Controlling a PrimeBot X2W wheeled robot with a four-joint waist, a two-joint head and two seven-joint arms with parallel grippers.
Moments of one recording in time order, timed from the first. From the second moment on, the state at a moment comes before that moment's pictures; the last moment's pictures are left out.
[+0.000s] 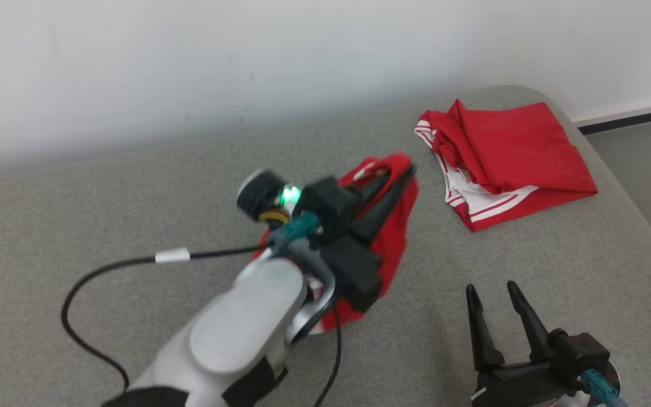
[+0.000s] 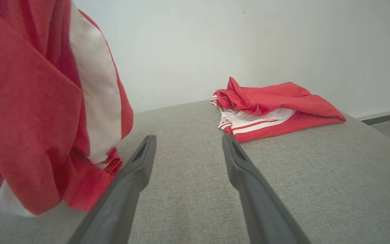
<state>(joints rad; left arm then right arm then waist) -0.81 0.08 -0.81 0.47 -0.50 -0.13 -0.14 -0.08 -0.05 0.06 0.26 0.17 0.13 -0.26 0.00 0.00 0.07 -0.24</state>
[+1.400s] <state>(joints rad) -0.31 0.35 -0.48 0.36 -0.59 -0.06 -0.26 -0.05 -0.05 0.03 0.27 0.15 0.13 -0.26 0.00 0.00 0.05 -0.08</state>
